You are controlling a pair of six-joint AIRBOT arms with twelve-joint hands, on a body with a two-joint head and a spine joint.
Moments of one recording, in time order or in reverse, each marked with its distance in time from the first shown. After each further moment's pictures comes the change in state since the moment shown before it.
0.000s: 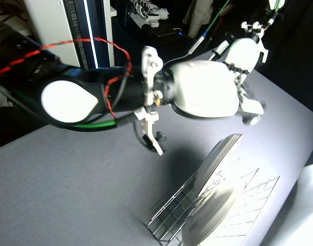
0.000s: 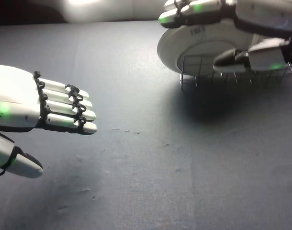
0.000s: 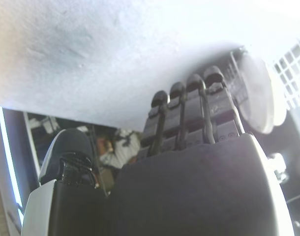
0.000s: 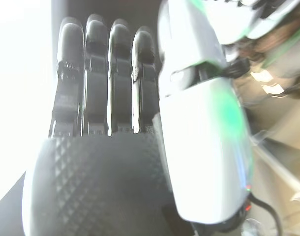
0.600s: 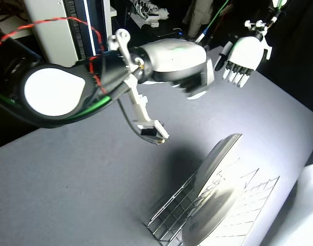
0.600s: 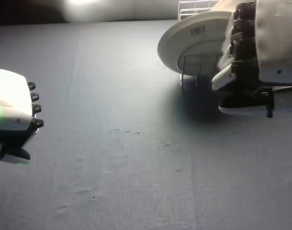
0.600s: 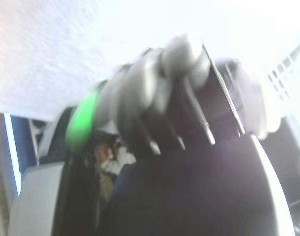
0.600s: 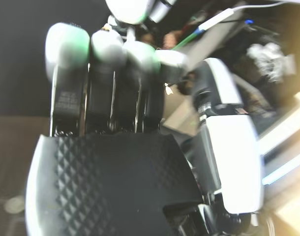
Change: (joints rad) left arm 0.014 0.016 0.002 -0.003 -0.015 0.013; right arm -0.005 0.044 -0.016 -0.307 0.250 -0.051
